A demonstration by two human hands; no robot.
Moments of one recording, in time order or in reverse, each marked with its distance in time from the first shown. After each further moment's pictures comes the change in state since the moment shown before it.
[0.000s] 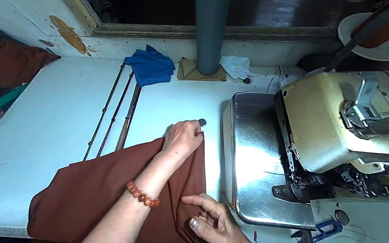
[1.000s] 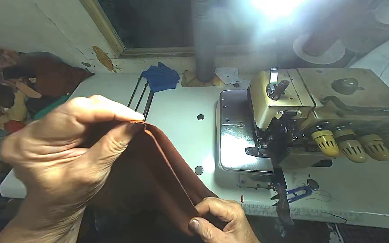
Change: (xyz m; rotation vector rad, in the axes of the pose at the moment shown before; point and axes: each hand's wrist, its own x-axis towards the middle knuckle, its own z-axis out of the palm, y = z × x) left_hand -0.142 0.008 -0.130 -0.475 0.626 0.593; right_hand -0.062 -0.038 0.031 -0.308 0.047 -0.460
